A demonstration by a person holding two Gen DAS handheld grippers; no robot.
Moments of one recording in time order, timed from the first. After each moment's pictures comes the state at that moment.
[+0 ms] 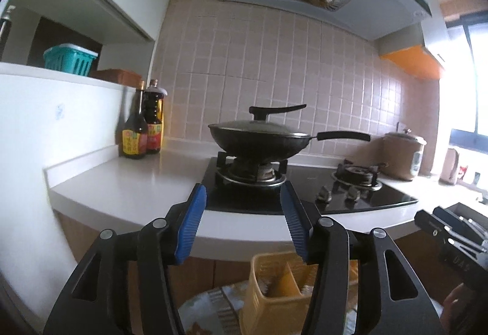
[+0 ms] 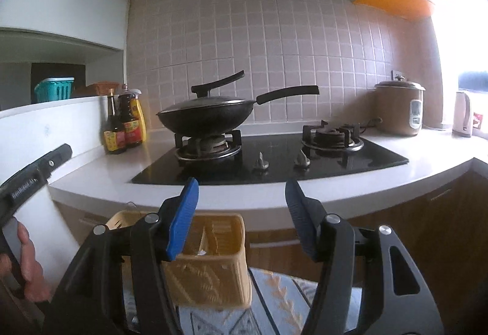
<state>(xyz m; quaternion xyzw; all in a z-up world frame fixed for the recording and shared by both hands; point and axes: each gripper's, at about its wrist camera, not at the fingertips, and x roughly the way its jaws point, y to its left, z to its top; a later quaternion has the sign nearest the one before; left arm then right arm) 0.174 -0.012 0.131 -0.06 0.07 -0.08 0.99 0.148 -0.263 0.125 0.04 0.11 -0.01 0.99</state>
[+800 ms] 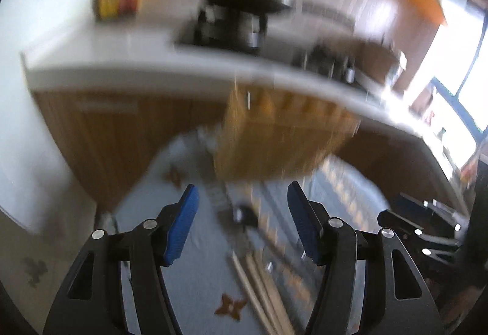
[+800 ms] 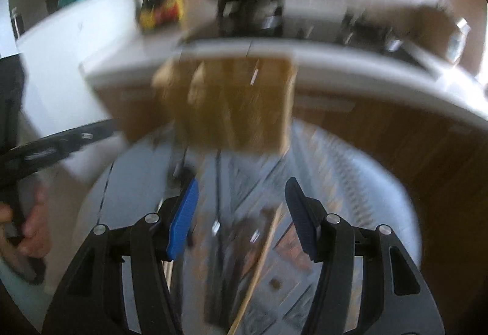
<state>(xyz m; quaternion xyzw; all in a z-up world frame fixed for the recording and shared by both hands) 0.161 -0.005 0.051 -0.07 0.42 -0.17 0.89 0.113 -0.233 0.070 0.02 0.43 0.10 0.90</state>
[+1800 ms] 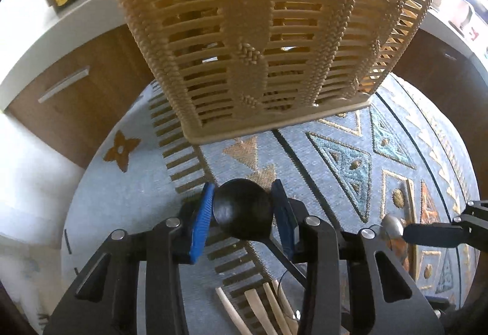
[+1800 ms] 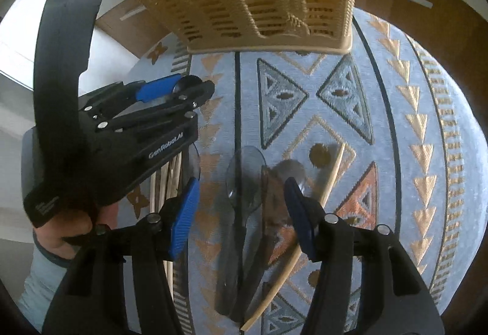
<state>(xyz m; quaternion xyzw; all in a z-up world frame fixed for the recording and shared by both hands) 0.217 -0.104 -0.054 0.08 0.50 -0.11 0.85 0.186 -0.214 -0.032 0.06 0.60 0.18 0.78</state>
